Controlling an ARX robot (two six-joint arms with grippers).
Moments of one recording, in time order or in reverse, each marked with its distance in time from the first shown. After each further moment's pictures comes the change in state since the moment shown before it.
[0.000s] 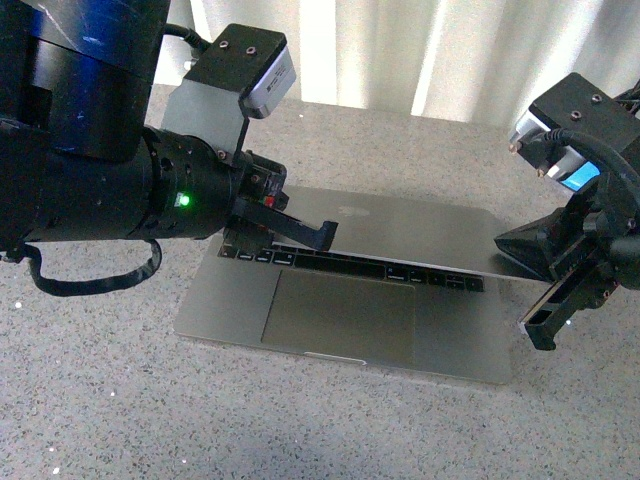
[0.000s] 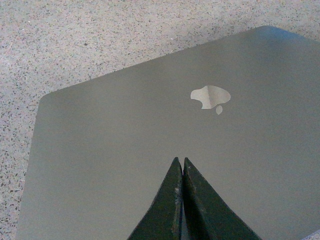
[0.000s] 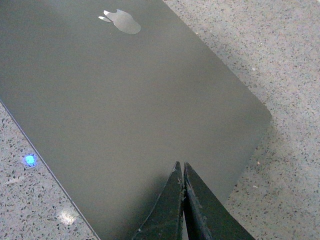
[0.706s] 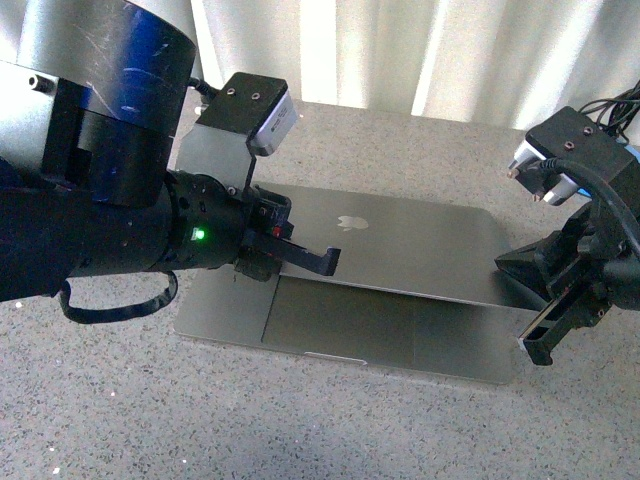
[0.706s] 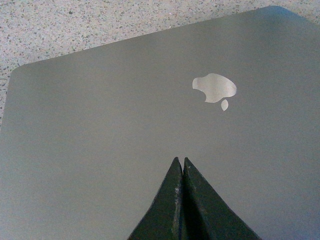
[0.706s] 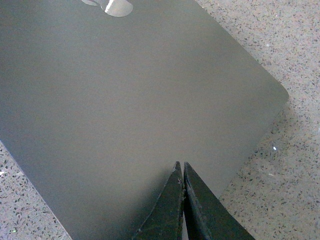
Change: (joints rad) left arm -0.002 0.093 0.000 0.060 0.020 -0.056; right arm -0.021 0.071 0.000 0.020 -0.016 0.007
